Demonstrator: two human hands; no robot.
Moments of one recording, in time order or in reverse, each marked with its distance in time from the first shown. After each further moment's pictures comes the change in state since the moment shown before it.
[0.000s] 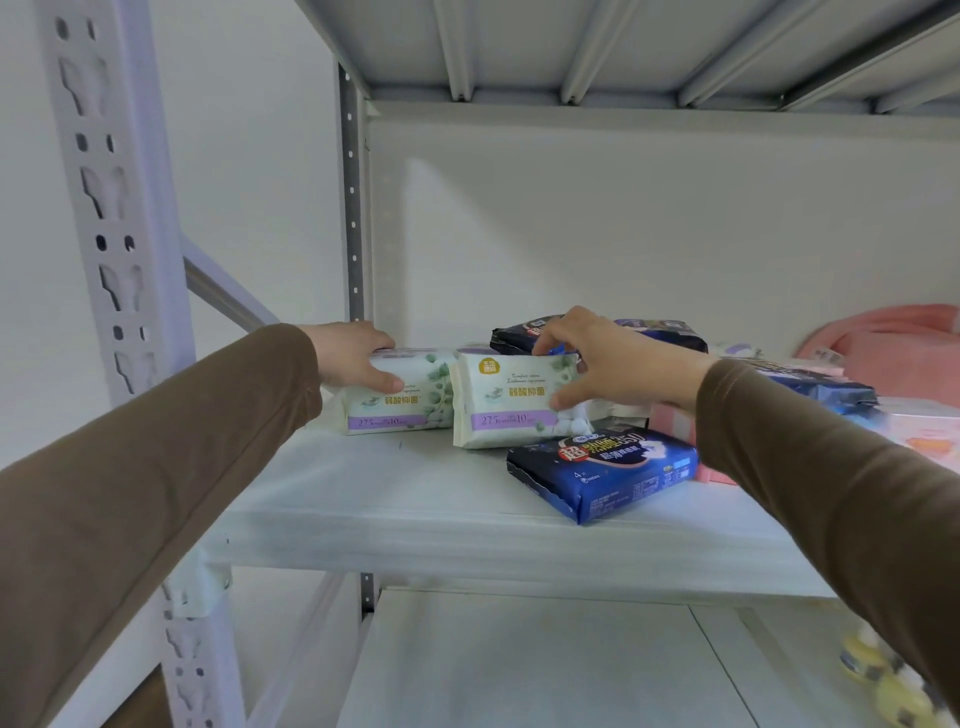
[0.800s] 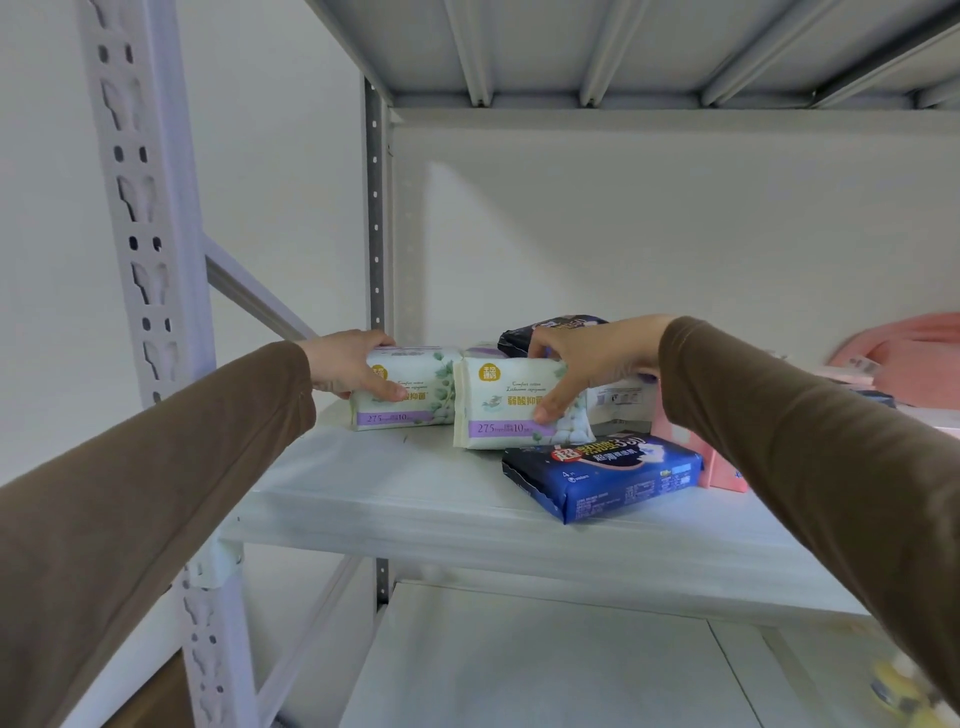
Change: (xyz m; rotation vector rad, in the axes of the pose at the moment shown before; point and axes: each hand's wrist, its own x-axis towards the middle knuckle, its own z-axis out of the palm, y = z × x) left_hand -0.019 0.003 0.017 -0.531 0.042 -0.146; right_hand 0.021 -0.003 -0.013 0.035 -0.397 0.056
